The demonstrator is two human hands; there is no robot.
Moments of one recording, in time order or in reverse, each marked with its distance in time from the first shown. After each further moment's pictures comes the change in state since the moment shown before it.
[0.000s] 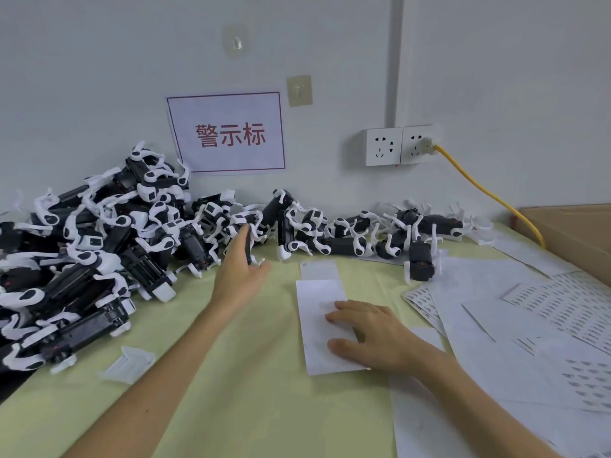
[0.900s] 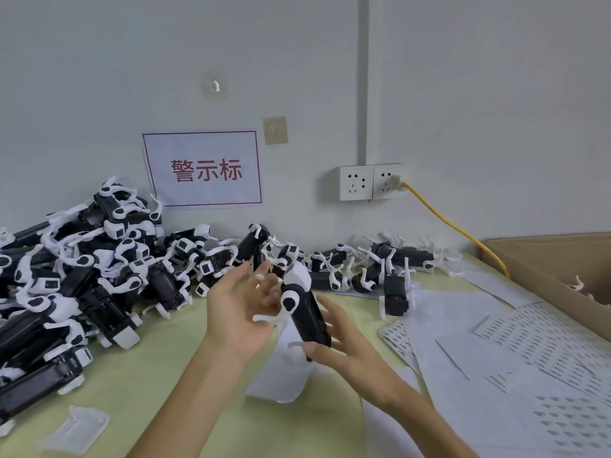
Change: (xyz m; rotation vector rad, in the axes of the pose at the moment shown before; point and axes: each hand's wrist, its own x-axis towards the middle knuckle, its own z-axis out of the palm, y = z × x) left_hand -0.028 0.087 0.013 -1.531 -0.328 -0.497; right_hand -0.012 -0.035 -0.027 0.875 0.189 -0.007
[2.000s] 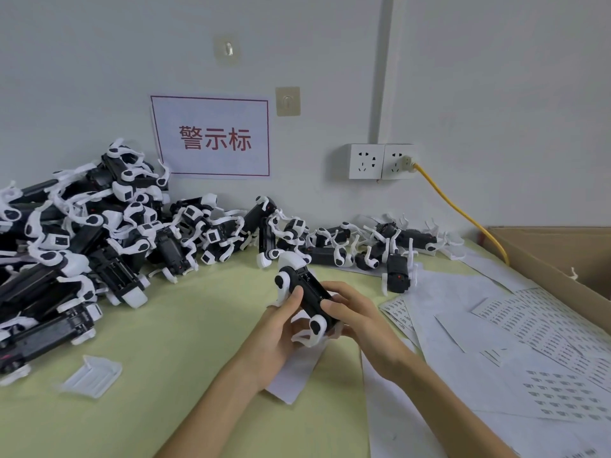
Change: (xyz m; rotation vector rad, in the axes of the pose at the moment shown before) left_hand -0.022 -0.064 -0.049 0.418 -0.152 -0.057; right_hand 0.003 0.000 -0.001 0.236 0.021 0.064
